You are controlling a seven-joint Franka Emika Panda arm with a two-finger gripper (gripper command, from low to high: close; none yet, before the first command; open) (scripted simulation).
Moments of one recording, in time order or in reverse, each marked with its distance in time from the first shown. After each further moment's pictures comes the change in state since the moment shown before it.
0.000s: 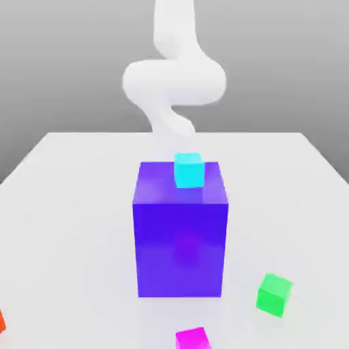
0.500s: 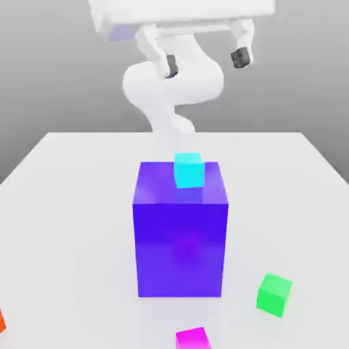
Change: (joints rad) arm 0.303 0.390 -0.273 0.003 0.239 0.052 -0.663
